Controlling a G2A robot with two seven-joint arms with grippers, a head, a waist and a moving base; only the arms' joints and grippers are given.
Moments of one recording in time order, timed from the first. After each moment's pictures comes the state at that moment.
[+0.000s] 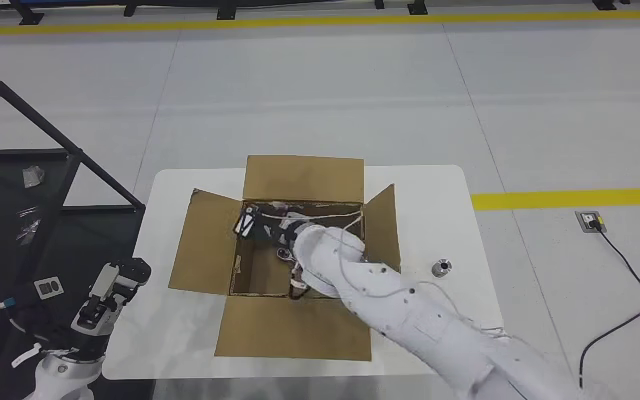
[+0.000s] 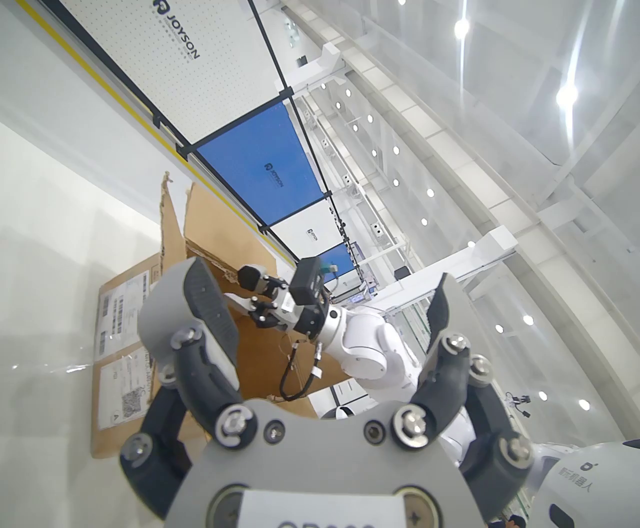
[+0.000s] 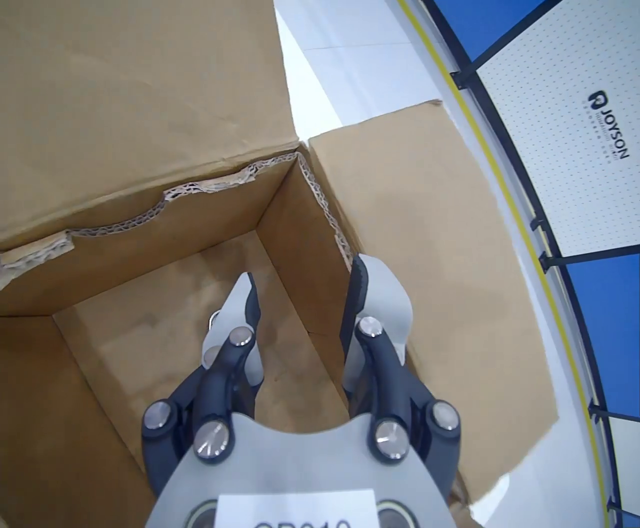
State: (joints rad) left arm 1.60 -1.12 -1.92 -1.79 -0.33 -0.58 -0.48; right arm -0.34 -1.55 0.50 -1.12 -1.37 -0.09 0.57
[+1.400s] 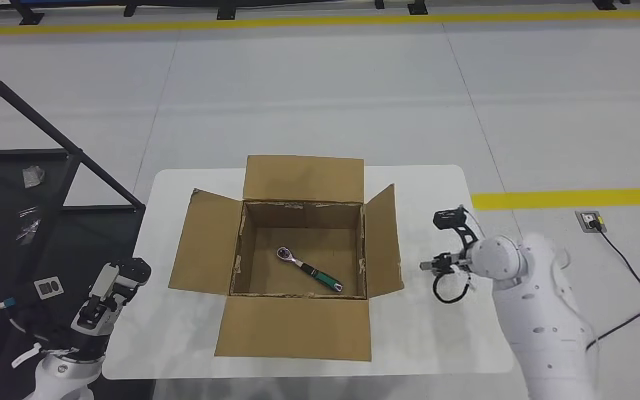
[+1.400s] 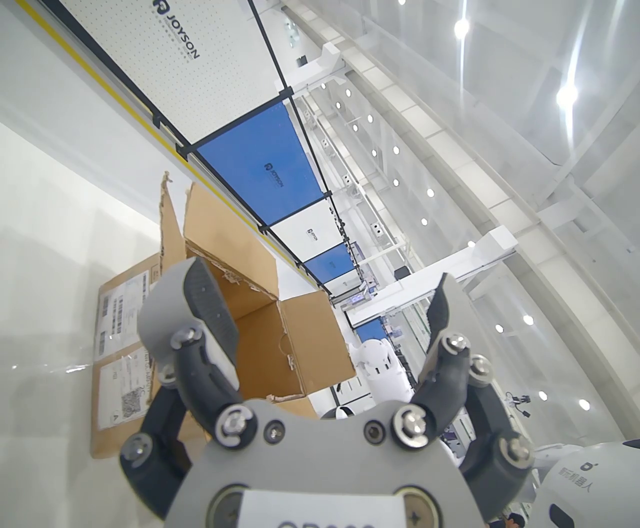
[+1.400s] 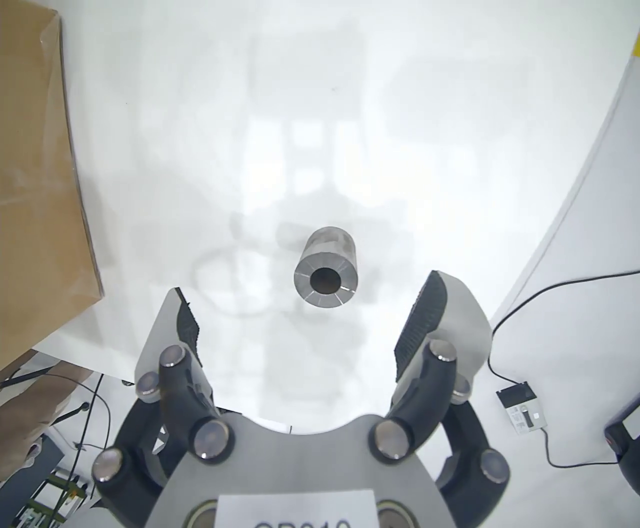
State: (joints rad) left arm 1.60 -1.12 -1.92 -1.79 -0.33 -0.58 -0.48; right arm -0.71 -1.31 1.47 -1.19 -1.14 -0.18 1.32
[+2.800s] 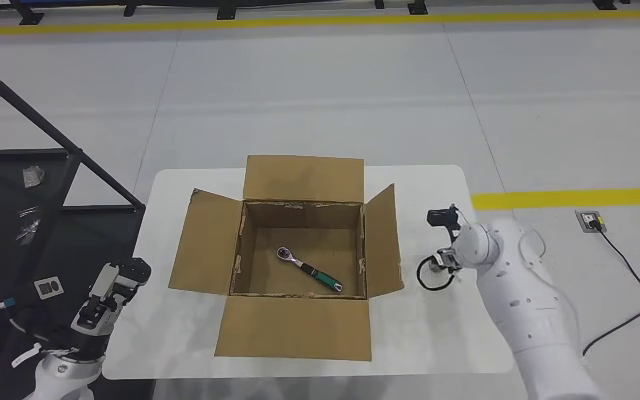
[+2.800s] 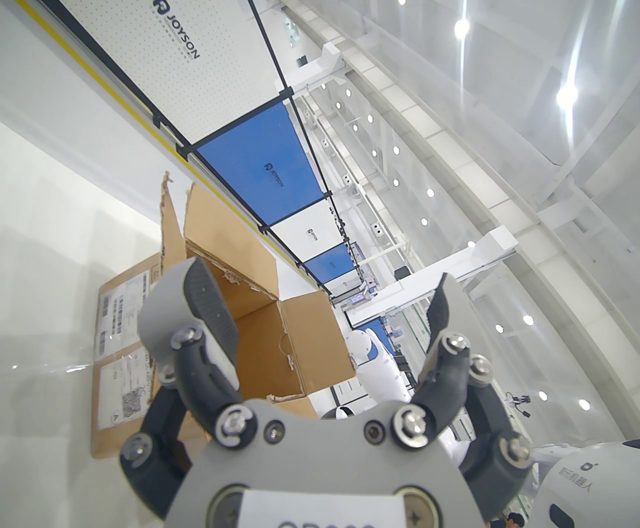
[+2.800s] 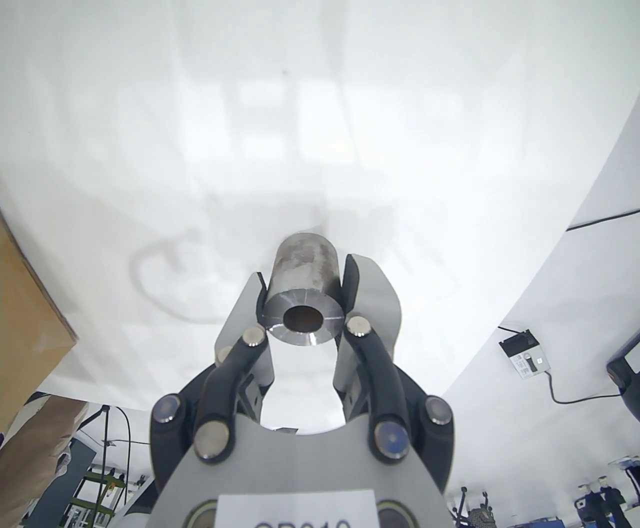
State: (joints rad) left arm 1.60 -1.12 -1.92 -1.79 -0.33 -0.58 -0.48; right arm -0.55 -1.32 1.30 -0.96 -1.18 0.00 1.26
